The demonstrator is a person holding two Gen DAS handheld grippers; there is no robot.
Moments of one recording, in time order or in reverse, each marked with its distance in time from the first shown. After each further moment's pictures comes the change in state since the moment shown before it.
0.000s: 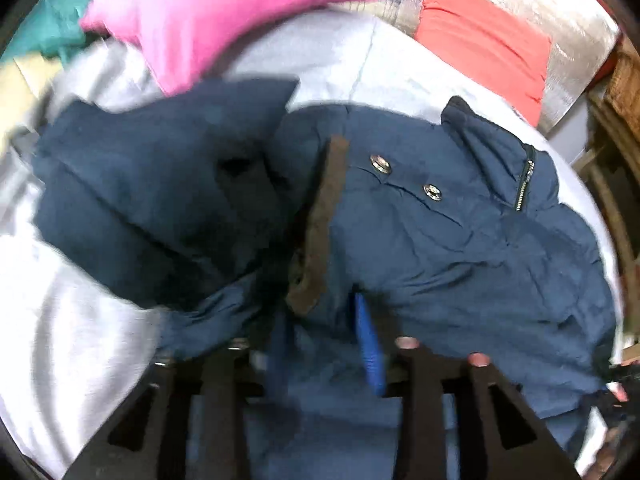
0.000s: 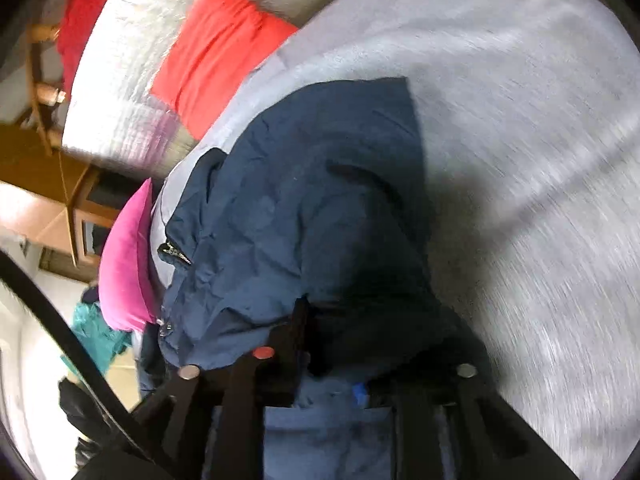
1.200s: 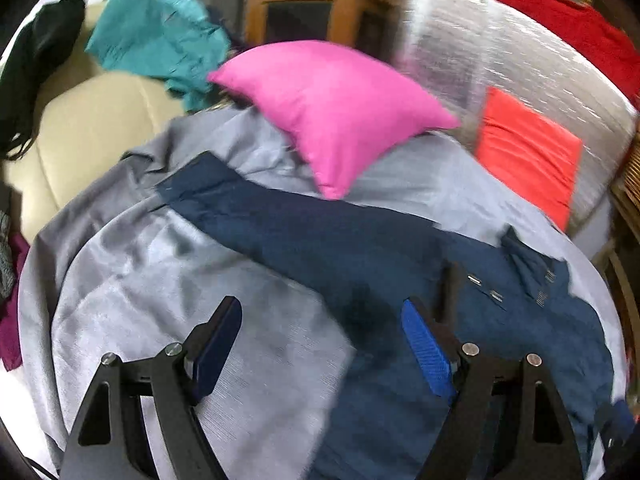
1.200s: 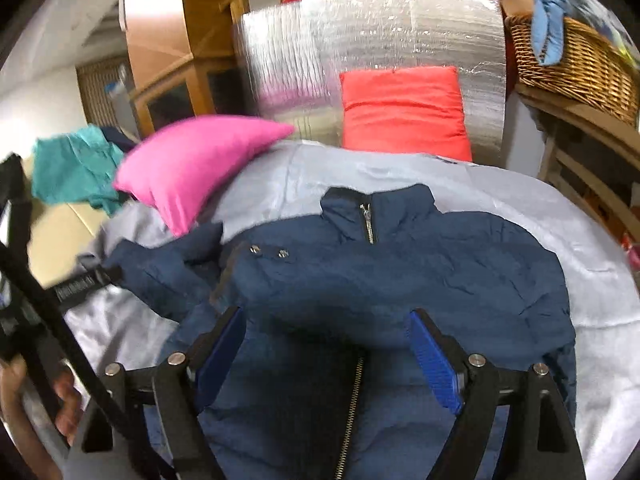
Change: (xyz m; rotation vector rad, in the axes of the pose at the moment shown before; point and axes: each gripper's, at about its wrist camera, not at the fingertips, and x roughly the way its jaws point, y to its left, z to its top) left arm -0.087 0.113 0.007 -0.201 -0.269 0.119; right arm 0.006 0.235 -0.197 -0.820 -0.294 -0.219
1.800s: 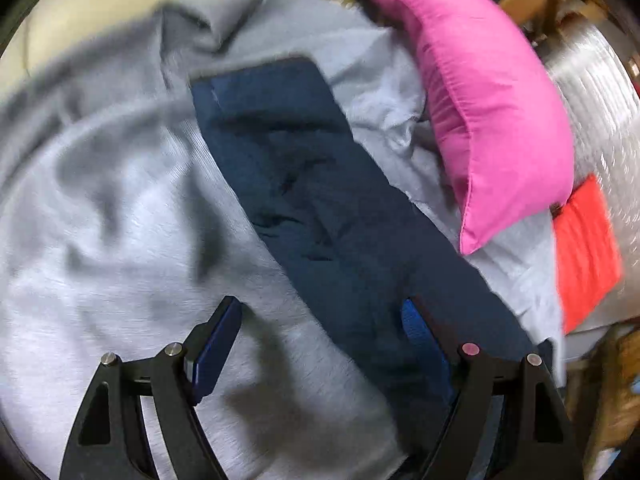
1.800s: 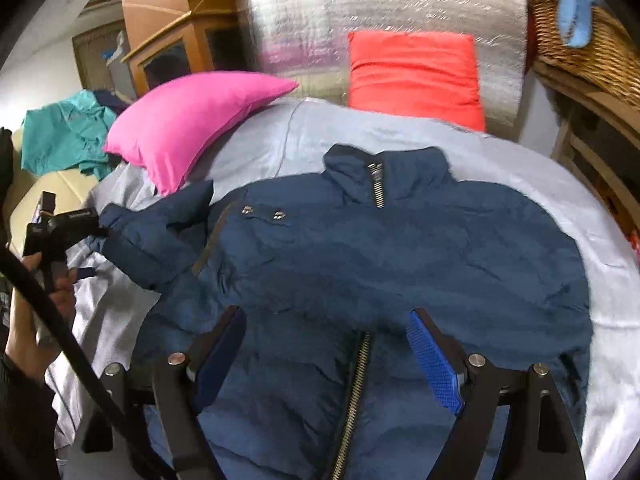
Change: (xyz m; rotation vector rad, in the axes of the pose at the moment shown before) left arm 0.144 0.120 0.048 -0.487 0.303 -0.105; right arm 0.044 -0.004 0.000 -0.027 0.141 0.039
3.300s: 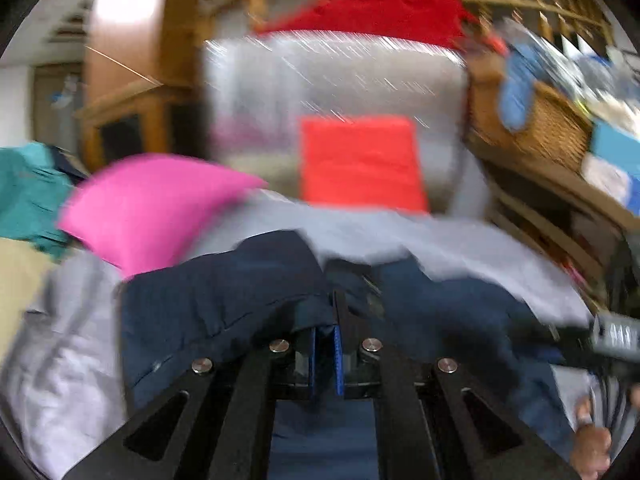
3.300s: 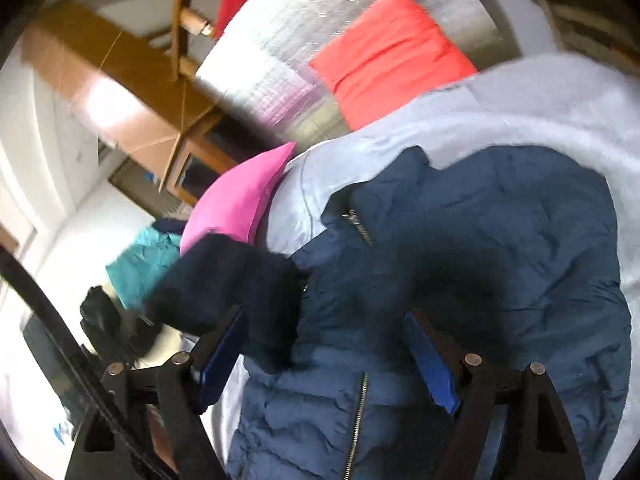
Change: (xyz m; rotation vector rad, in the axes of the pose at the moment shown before) left arm -0.143 -0.220 -0.276 1.010 -0.363 -0.278; right arm -0.014 -0.163 0.012 0.474 -0.058 0.474
